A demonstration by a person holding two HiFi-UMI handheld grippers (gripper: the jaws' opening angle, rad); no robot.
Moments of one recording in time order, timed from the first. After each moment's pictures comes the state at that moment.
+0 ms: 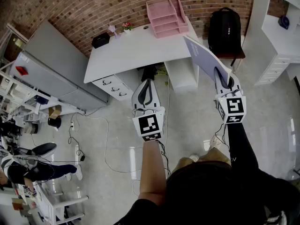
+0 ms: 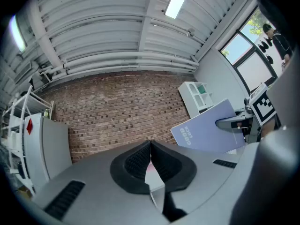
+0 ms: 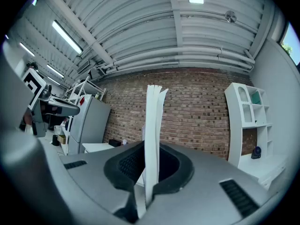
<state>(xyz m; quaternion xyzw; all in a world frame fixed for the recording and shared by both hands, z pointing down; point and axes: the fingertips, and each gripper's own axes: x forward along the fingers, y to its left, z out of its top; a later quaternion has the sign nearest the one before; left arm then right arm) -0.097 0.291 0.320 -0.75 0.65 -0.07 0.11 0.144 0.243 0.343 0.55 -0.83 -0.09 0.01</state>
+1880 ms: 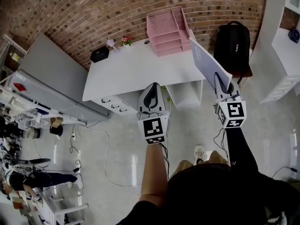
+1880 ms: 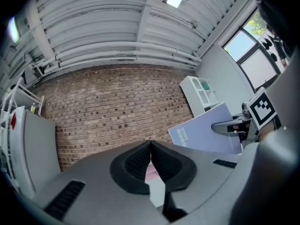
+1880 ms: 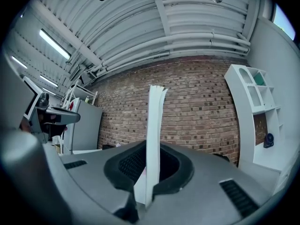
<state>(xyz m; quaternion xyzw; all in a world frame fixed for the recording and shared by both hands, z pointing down) -0.062 0.107 0.326 -0.75 0.64 -0.07 0.11 0.161 0.056 0.357 0.54 -0.84 -0.05 -0.03</state>
